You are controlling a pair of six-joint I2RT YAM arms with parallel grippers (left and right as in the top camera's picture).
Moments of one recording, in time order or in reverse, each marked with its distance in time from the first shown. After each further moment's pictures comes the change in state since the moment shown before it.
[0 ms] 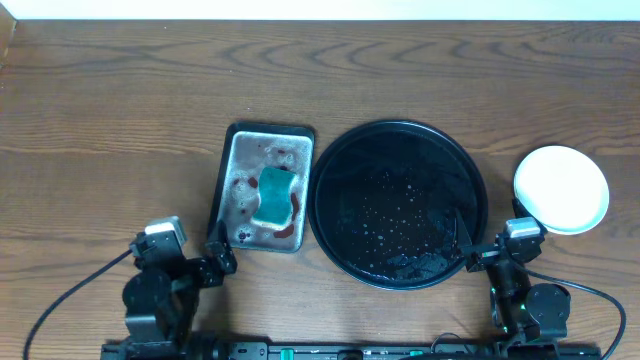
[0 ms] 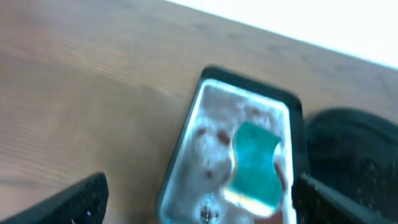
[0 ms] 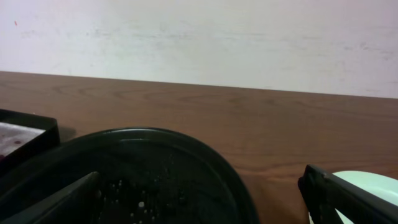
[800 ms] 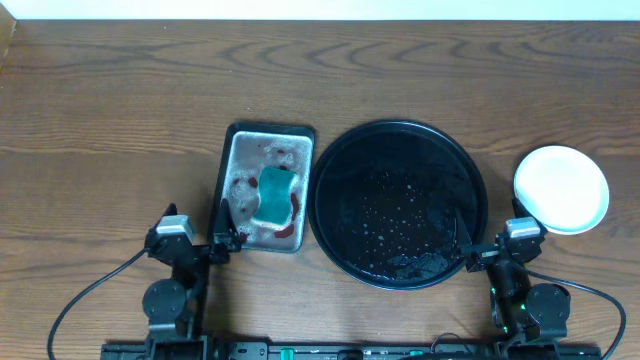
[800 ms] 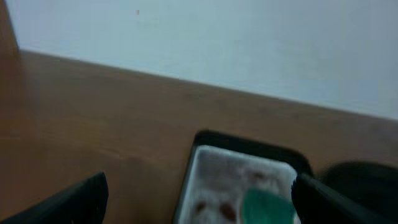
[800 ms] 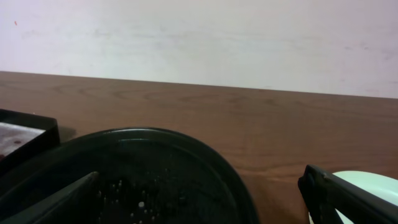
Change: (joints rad) left arm 0.002 -0.136 -0.386 0.592 -0.002 0.060; right arm 0.000 0.000 0.000 0.000 0.000 0.000
